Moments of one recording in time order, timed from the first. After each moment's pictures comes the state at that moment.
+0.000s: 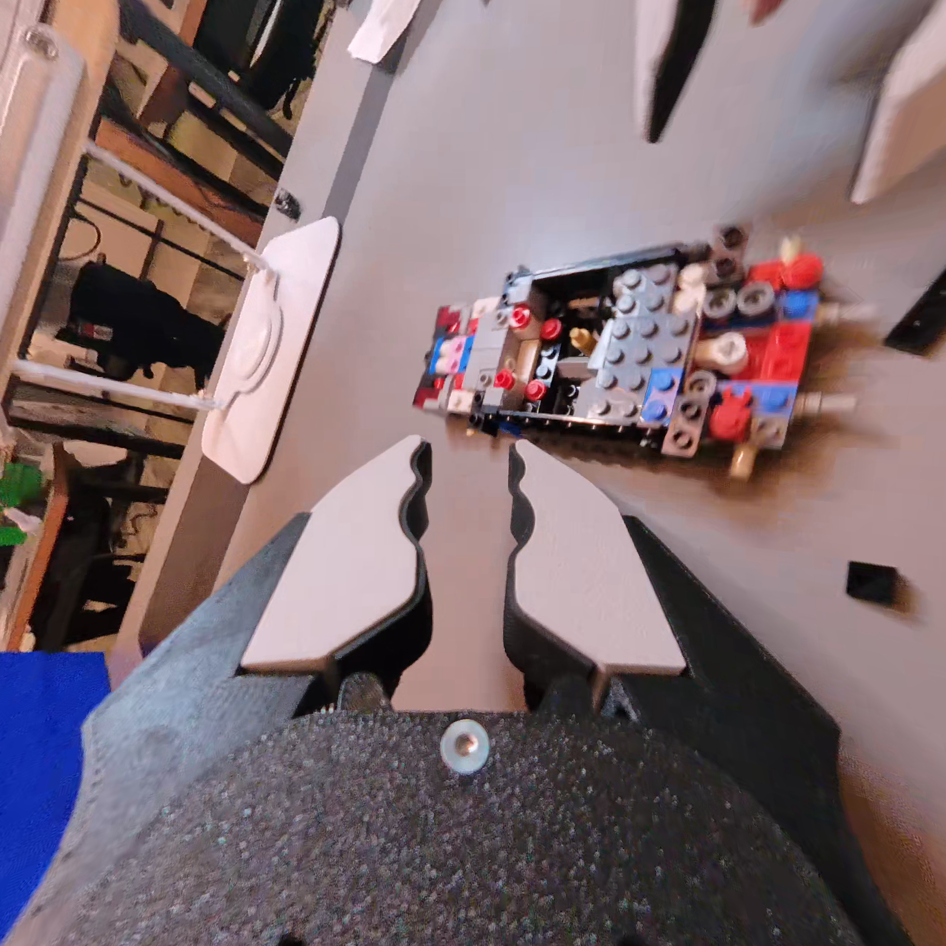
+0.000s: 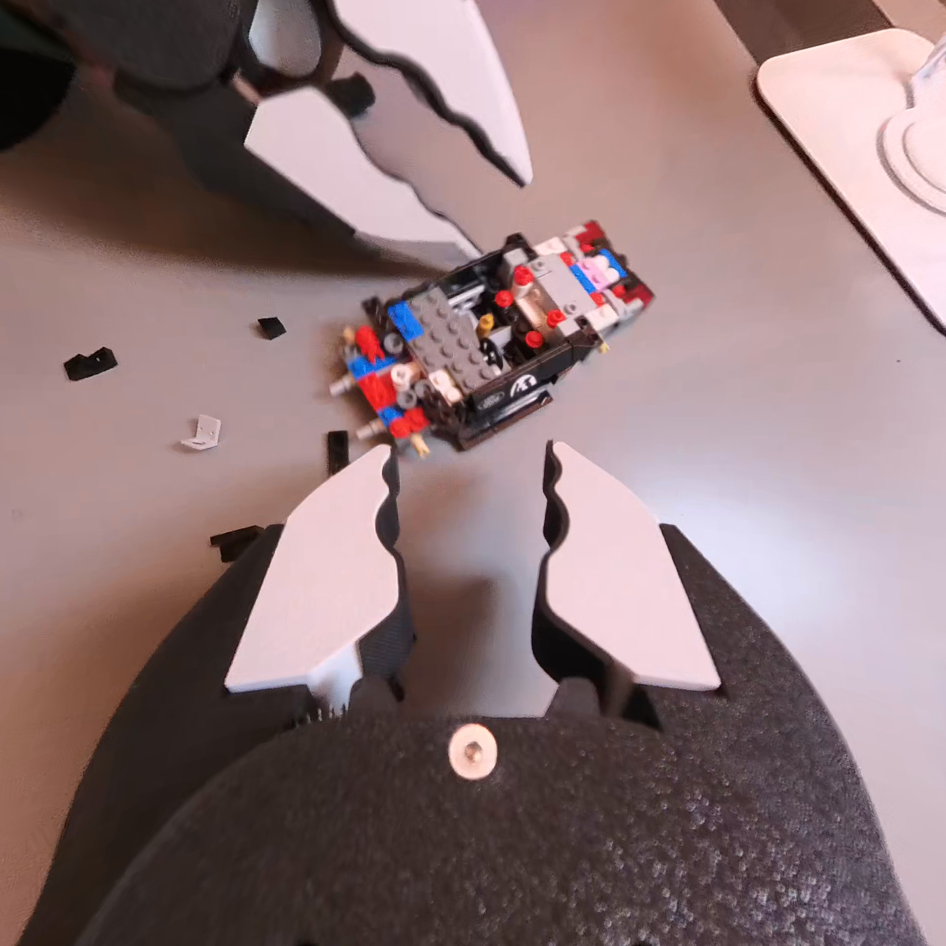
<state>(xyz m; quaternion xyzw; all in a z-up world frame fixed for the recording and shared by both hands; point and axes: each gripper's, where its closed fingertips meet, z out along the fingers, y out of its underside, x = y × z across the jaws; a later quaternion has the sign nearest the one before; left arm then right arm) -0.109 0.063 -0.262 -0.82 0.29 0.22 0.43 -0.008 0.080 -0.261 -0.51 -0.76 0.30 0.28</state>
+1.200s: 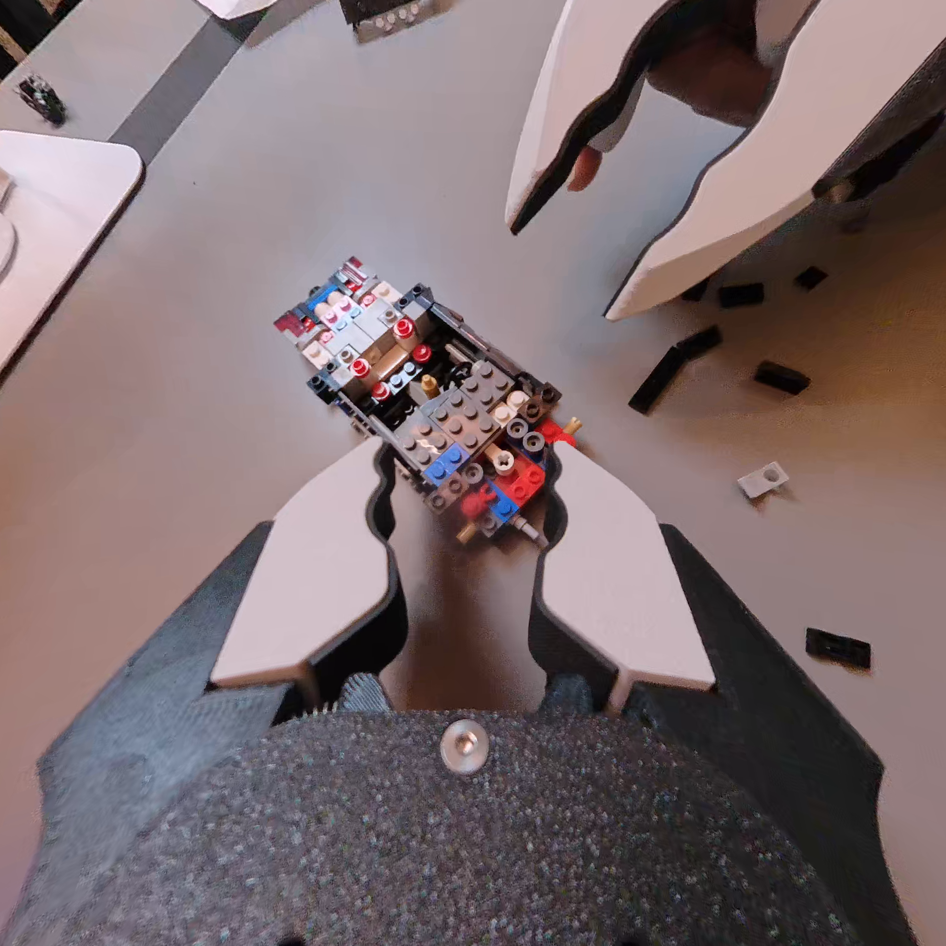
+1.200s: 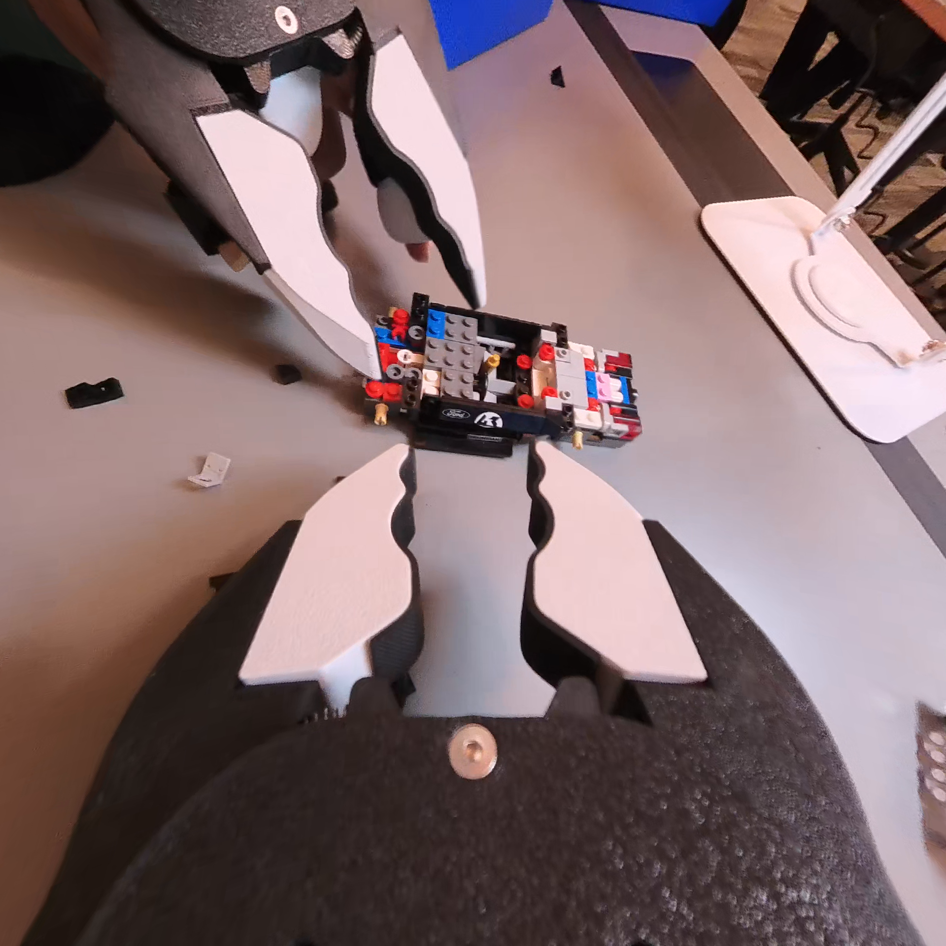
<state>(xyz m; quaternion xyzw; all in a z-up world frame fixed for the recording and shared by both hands) -0.065 0.038 -0.266 -0.87 0.22 -0.03 0.43 -0.019 0.068 -0.244 -0.46 -0.75 0.31 0.35</state>
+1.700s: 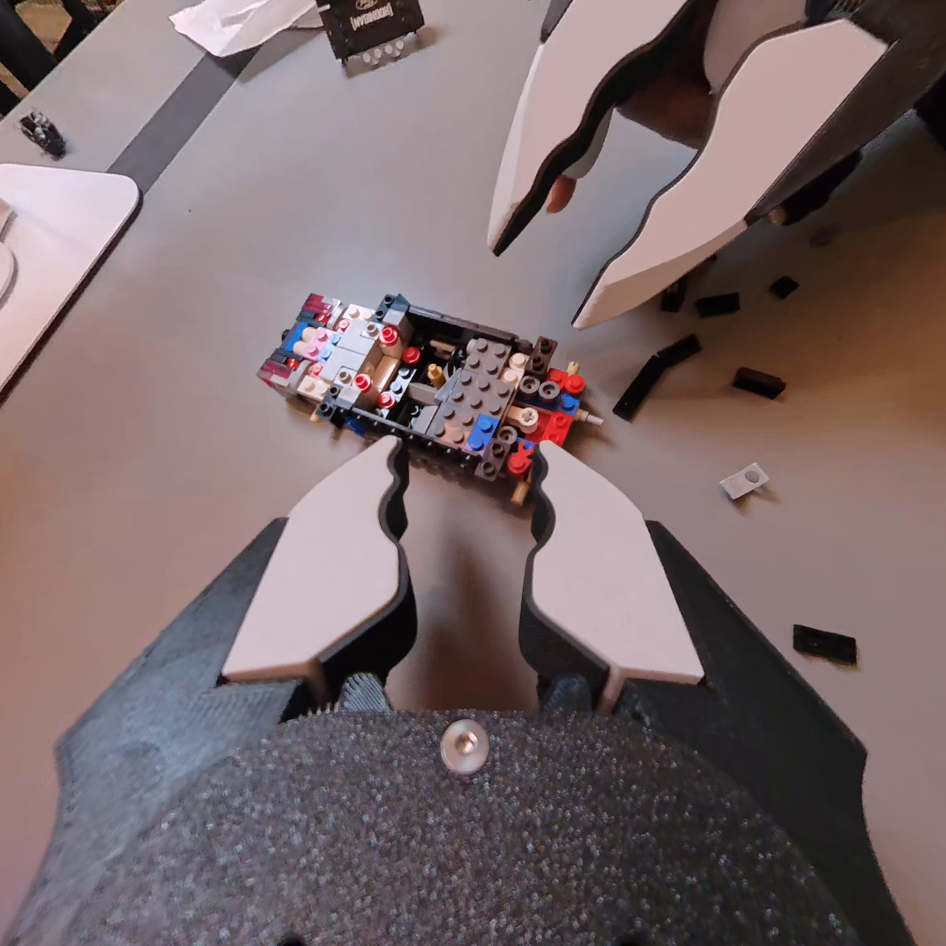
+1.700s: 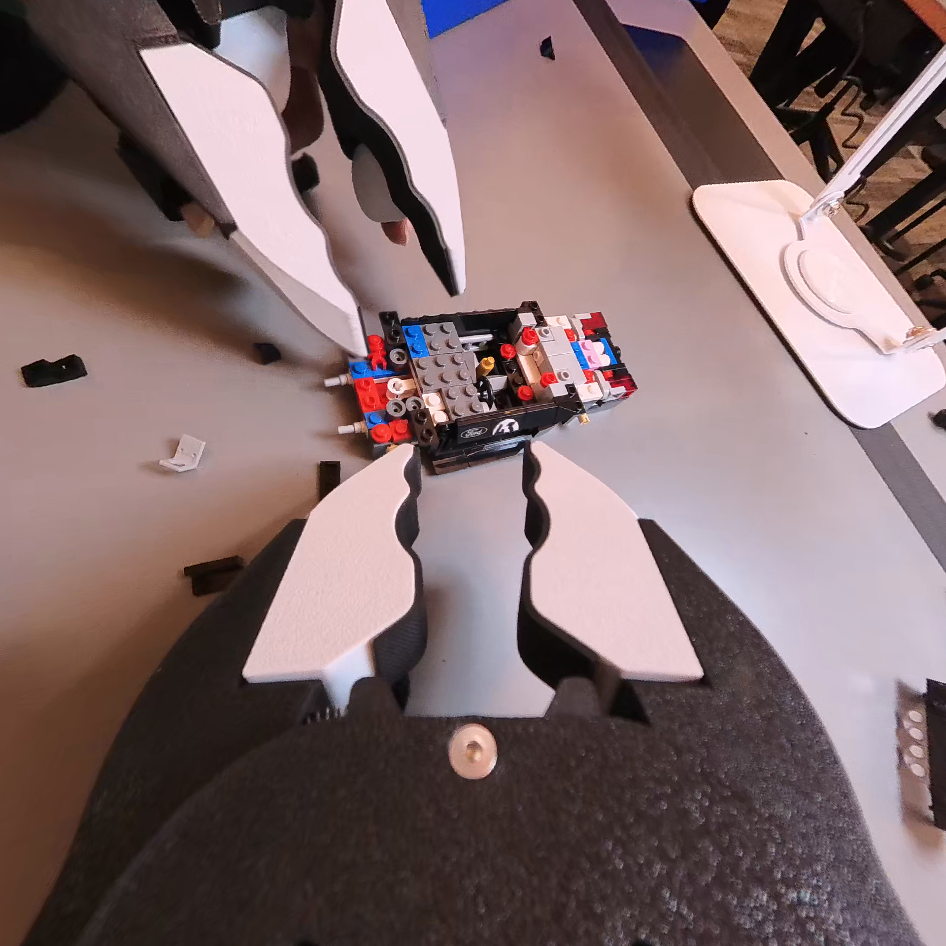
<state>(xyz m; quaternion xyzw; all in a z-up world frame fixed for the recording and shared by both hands) -0.060 0.037 -0.262 -0.87 0.23 -0.04 0.44 -0.018 0.074 -0.250 -0.46 -0.76 0.30 0.36</state>
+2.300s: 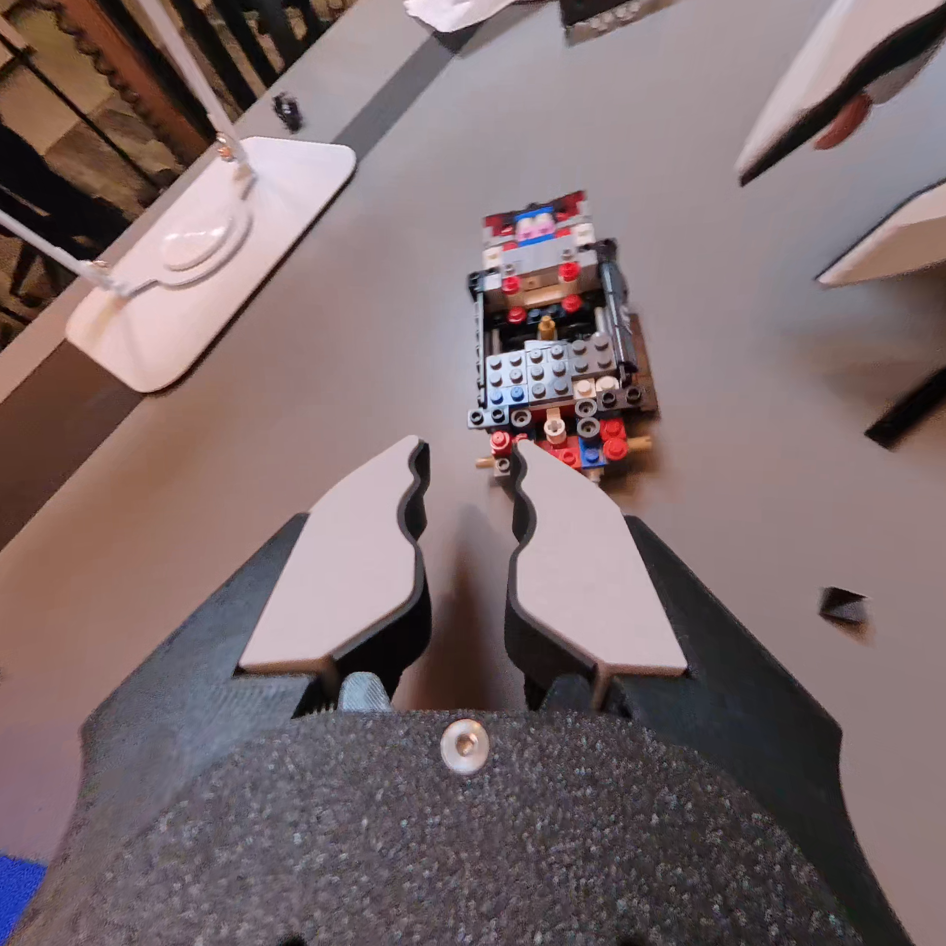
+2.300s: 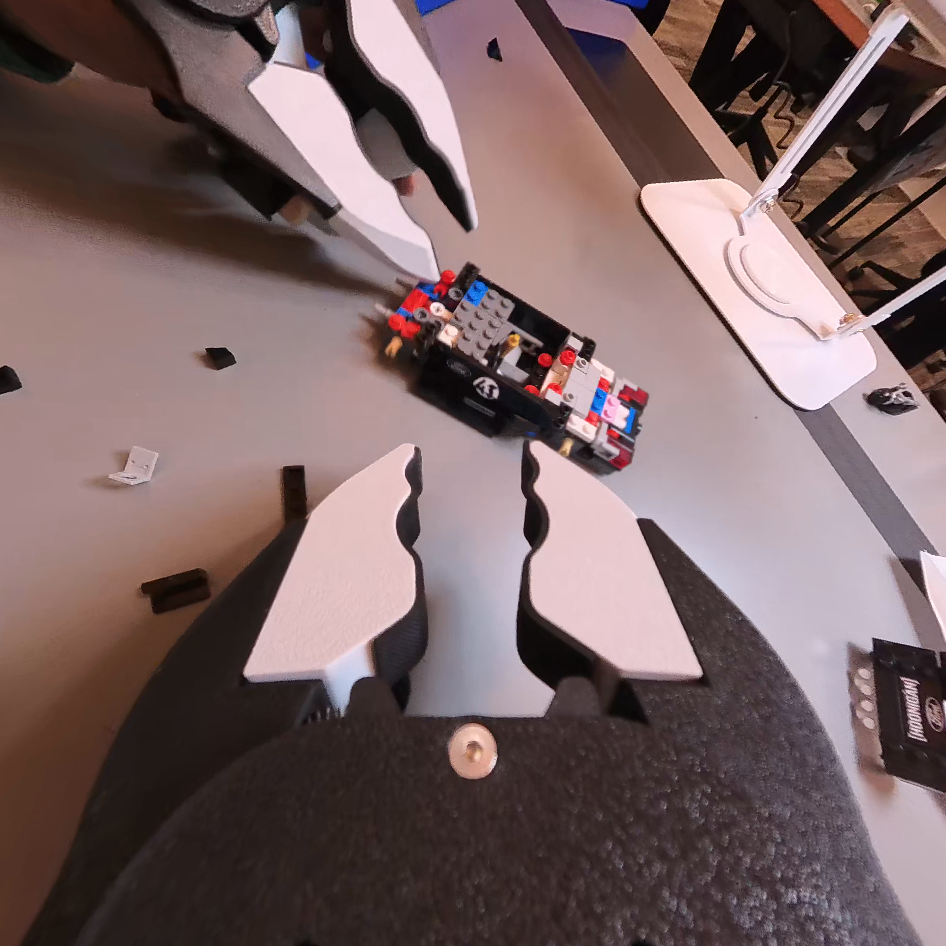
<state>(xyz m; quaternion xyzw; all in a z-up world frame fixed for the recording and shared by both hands) -0.127 0.058 -0.263 -0.87 0.15 0.08 0.47 -0.020 0.087 -0.246 -0.47 -0.74 0.28 0.39</state>
